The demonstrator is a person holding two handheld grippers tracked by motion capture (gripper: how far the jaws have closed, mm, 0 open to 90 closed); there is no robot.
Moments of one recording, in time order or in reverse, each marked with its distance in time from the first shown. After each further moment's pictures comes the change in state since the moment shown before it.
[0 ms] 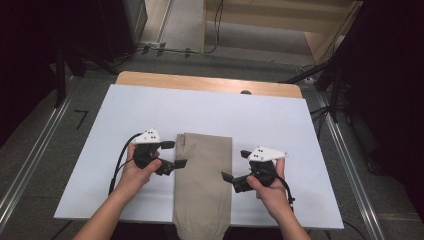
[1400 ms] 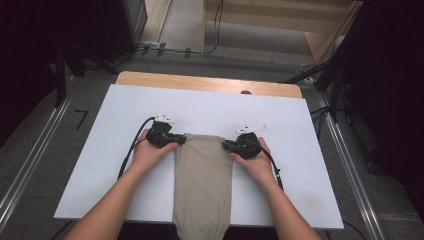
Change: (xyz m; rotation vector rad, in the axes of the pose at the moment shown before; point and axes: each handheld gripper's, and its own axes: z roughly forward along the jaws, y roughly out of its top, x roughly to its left) left arm 0.060 0.011 0.057 0.194 0.149 -0.059; right arm -0.074 0.007 0.088 0.153 -0.077 0.108
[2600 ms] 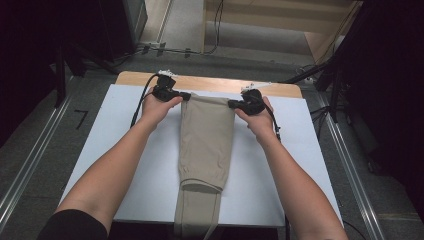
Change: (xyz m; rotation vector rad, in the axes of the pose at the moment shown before) left arm 0.080 0.117 0.017 -0.105 0.003 -0.031; right arm -0.075 0.108 0.008 -0.087 -0.059 -0.015
